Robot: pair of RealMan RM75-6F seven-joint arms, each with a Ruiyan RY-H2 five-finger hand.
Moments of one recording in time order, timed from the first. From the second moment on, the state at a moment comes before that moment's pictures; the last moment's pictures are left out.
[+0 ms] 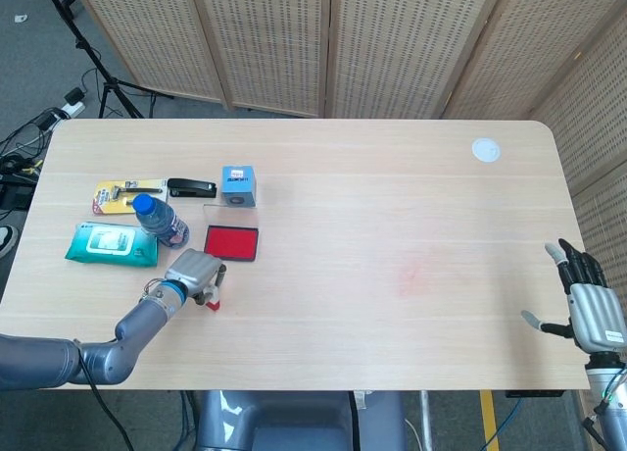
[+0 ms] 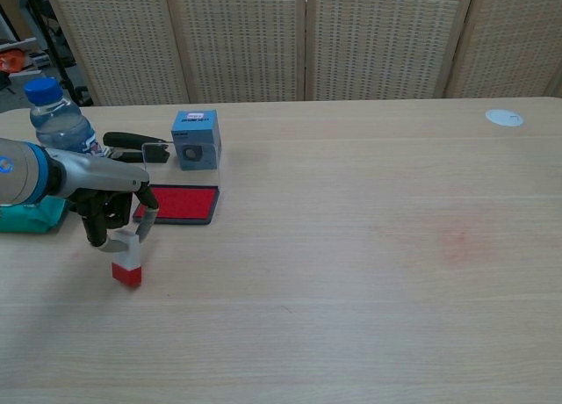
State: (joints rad) left arm -1.13 -1.35 0.16 -1.67 0.50 0.76 0.51; right arm 0.15 -1.14 0.11 -1.48 -1.42 1.36 0.20
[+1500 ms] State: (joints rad) left arm -0.96 -1.10 0.13 -1.95 0.89 0.97 0.37; right arm 0.14 -1.14 0.10 -1.49 -1.44 1.40 0.19
